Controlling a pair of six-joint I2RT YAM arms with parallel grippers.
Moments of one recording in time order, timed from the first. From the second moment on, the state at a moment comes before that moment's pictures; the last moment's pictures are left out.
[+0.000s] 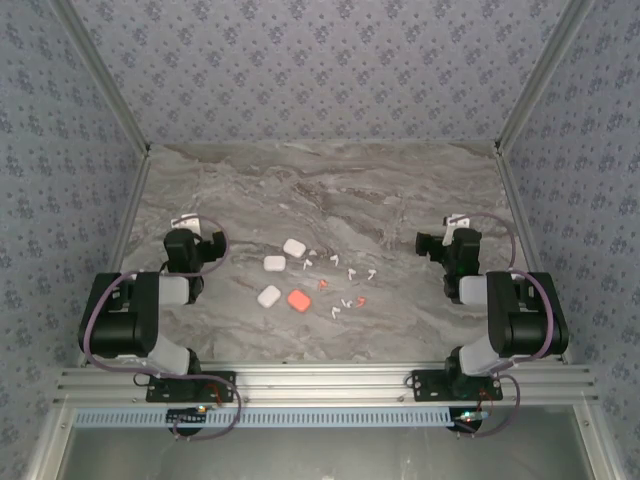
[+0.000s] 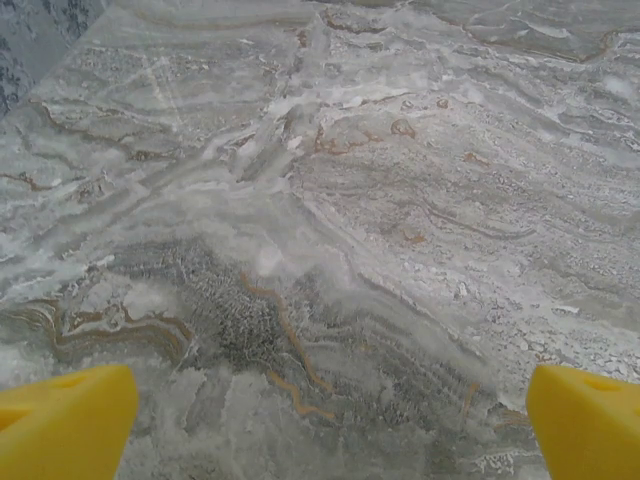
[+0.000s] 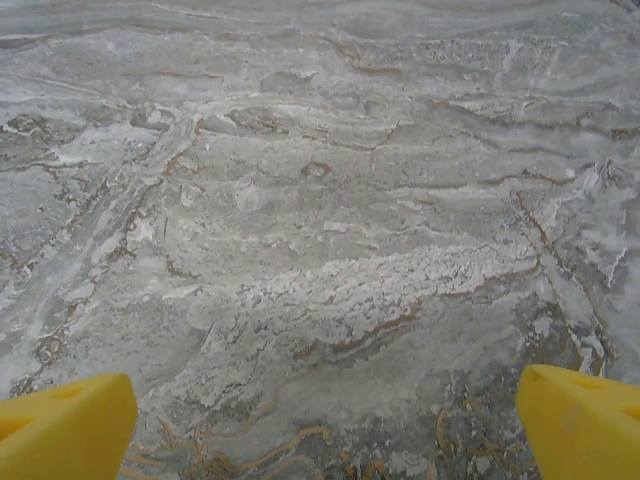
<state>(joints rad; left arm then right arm) -0.01 1.51 0.38 0.66 -0.12 -0.07 -0.03 1.51 0.37 0.65 0.02 0.02</state>
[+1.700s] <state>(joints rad) -0.09 0.82 0.56 -0.41 0.20 -0.58 0.40 1.10 0.77 -0.36 -0.04 0.18</state>
